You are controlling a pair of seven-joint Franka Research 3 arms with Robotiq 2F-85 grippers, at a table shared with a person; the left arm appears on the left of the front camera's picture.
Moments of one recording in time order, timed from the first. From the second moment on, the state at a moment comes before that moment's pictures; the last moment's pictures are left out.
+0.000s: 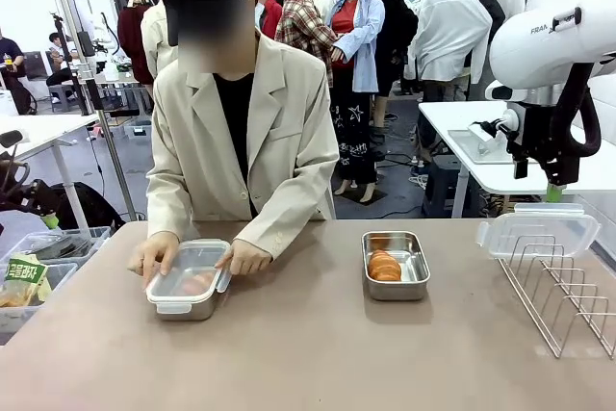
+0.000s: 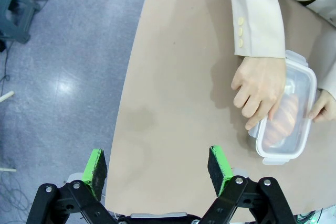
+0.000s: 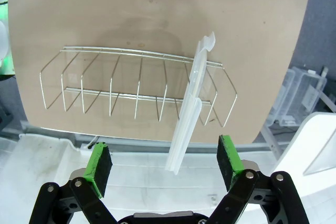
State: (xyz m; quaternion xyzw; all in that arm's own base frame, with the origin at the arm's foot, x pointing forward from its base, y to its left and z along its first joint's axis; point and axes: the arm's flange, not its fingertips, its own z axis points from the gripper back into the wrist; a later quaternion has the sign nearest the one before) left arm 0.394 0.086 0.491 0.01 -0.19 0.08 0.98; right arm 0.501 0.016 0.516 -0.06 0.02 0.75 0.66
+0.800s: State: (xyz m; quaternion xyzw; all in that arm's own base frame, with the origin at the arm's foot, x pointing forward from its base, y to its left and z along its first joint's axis) left arm 0.394 0.086 0.491 0.01 -0.19 0.08 0.98; right arm 0.501 0.016 0.516 -0.06 0.02 0.75 0.66
